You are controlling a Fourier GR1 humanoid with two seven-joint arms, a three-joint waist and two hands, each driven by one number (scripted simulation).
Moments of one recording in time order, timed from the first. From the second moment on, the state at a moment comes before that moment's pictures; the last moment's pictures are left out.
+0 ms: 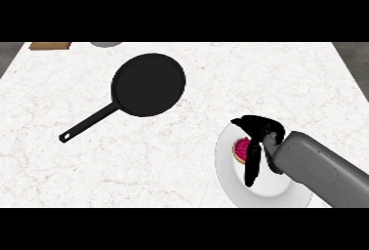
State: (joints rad) left arm 0.68 0.63 -0.31 -1.73 0.12 0.26 0.18; right arm -0.72 -0.54 0.86 -1.30 -0.21 0.34 0.97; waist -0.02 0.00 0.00
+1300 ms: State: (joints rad) left arm 0.72 0.63 -0.30 -1.74 0.13 0.27 0.18; right arm -0.67 -0.44 0.82 -1.23 -0.12 0.17 0.97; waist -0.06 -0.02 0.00
